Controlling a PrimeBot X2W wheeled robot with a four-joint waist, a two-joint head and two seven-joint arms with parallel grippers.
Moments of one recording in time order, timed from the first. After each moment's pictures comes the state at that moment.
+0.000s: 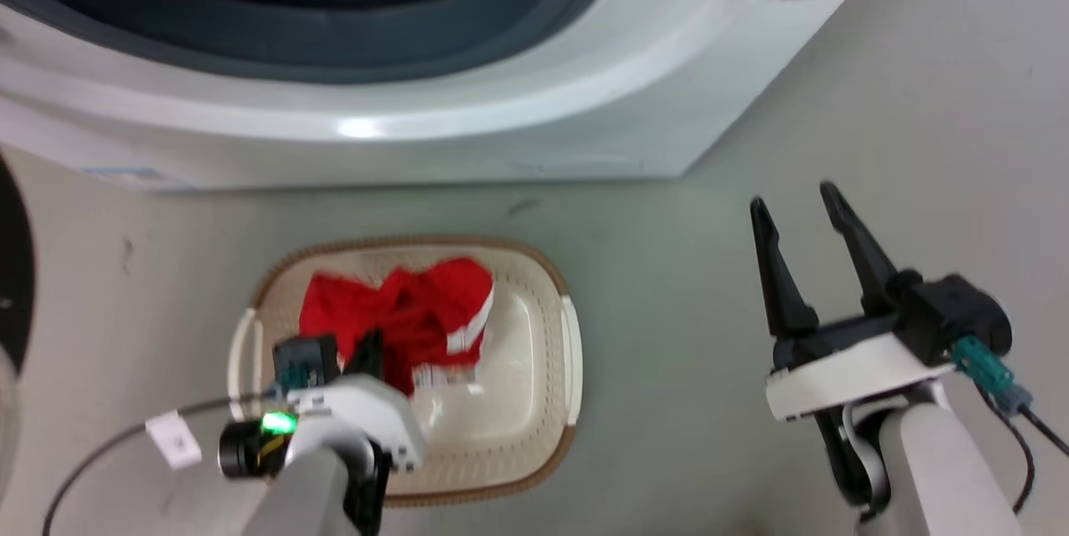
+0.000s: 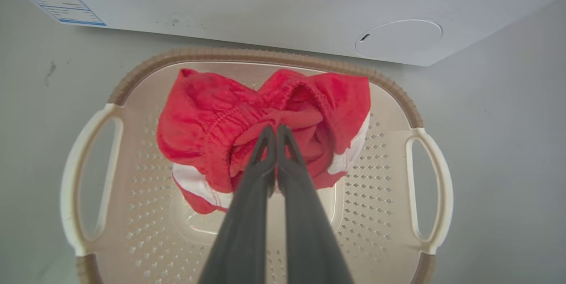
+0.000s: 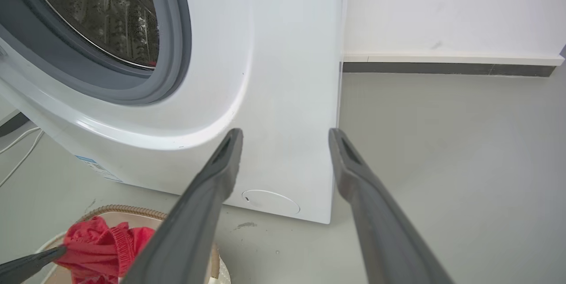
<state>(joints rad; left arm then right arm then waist) -0.38 0.05 -0.12 0.83 -0.29 -0.02 -0.24 -0.24 -0.05 0.12 0.15 0.12 0.13 -0.25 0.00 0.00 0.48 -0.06</state>
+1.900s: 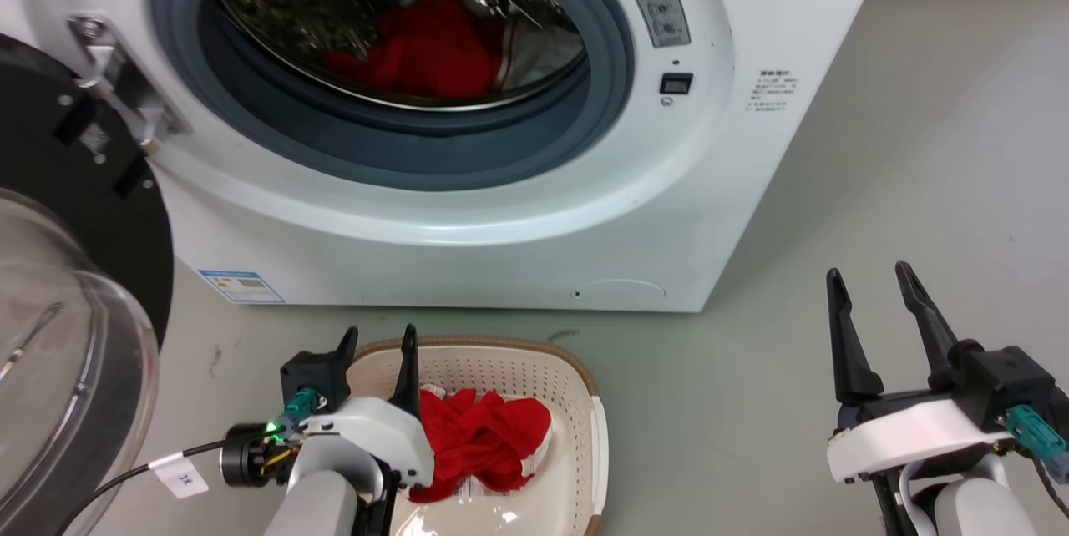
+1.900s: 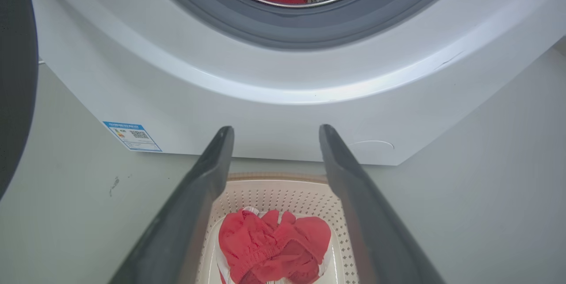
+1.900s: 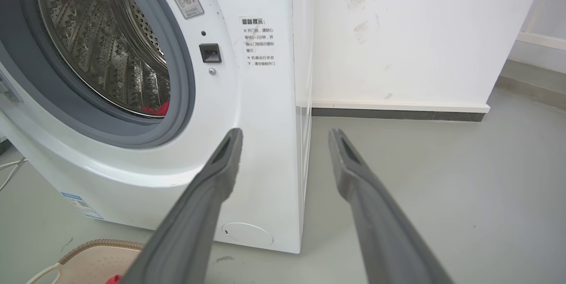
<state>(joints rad) -0.32 0.05 -0.13 0.69 -0.23 0.00 -0.26 -0.11 -0.05 -0.02 0.14 0.08 0.13 -0.24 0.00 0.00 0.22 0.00</state>
